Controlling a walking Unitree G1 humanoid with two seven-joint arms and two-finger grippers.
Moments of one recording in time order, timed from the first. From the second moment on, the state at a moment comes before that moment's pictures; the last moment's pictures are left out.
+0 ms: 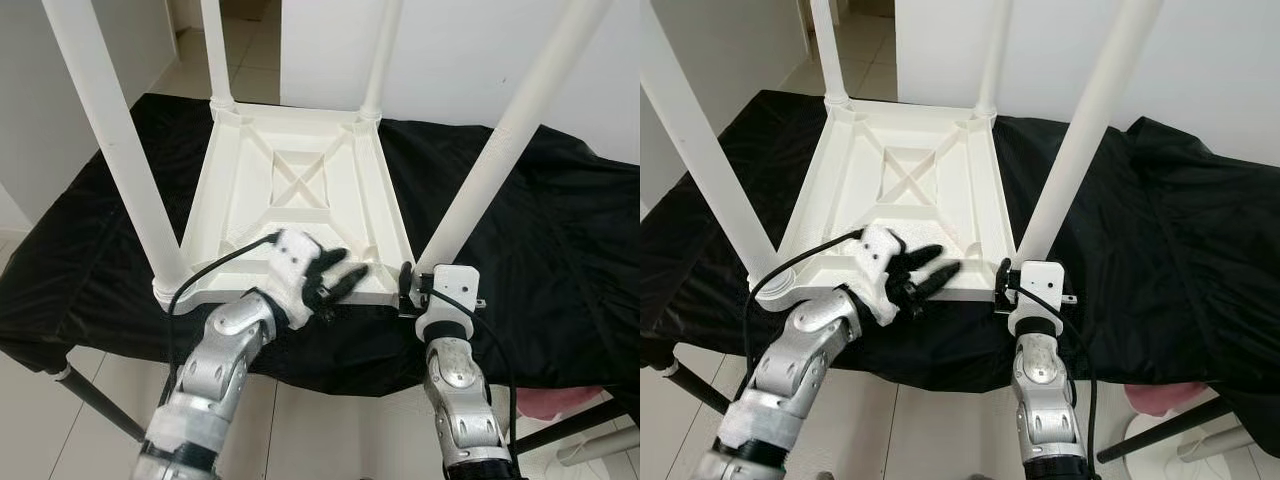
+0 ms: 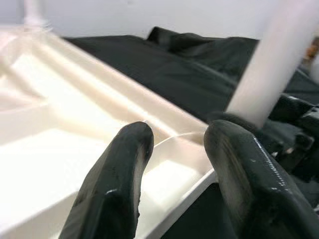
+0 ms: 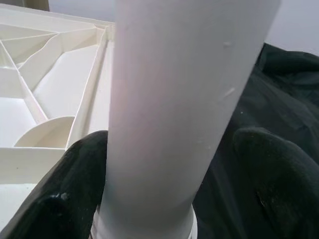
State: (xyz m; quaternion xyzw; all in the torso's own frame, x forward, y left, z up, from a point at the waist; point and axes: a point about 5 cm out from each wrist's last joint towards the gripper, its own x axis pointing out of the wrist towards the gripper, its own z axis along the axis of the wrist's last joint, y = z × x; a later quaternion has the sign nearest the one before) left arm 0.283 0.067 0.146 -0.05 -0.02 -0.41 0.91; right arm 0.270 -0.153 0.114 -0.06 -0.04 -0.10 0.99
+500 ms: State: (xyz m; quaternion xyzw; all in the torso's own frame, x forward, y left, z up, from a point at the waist) left arm 0.284 0.080 0.143 -0.02 -0.02 -0.40 0.92; right arm 0.276 -0.144 0.128 -0.07 -0.06 -0.05 0.99
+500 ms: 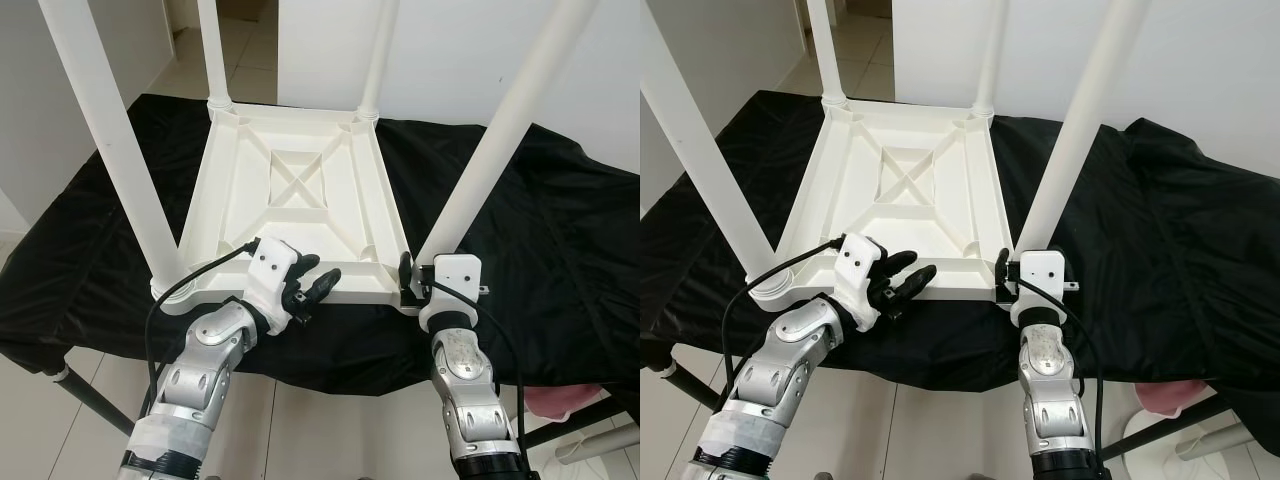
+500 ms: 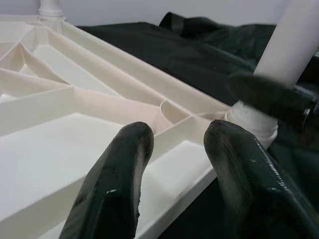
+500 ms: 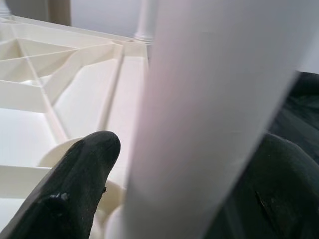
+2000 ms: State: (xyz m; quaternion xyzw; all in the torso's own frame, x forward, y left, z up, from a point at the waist) left arm 0.278 0.115 0.143 0.05 0.02 -0.37 0.93; right arm 0.310 -0.113 0.150 0.01 -0.08 -0.01 1.00
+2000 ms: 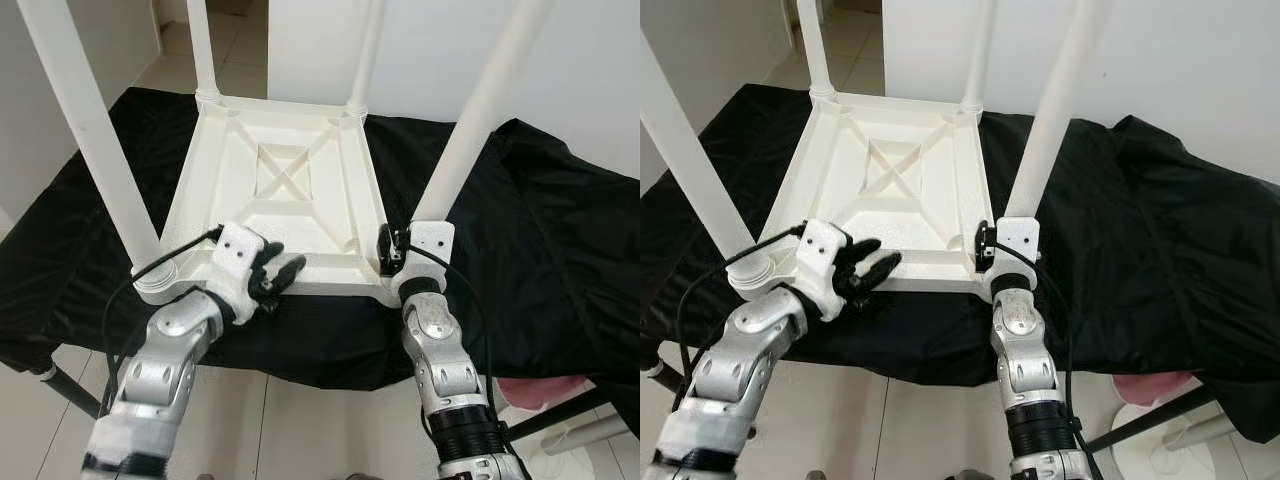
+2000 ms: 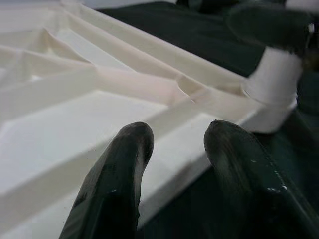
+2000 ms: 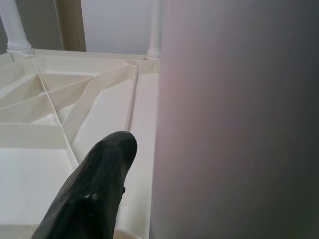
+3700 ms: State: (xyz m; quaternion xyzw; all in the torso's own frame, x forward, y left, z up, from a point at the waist) left arm 0.245 0.117 0.126 0.06 0.12 -0.44 0.89; right arm 0.309 -0.120 0.170 0.26 -0.06 0.01 0.96
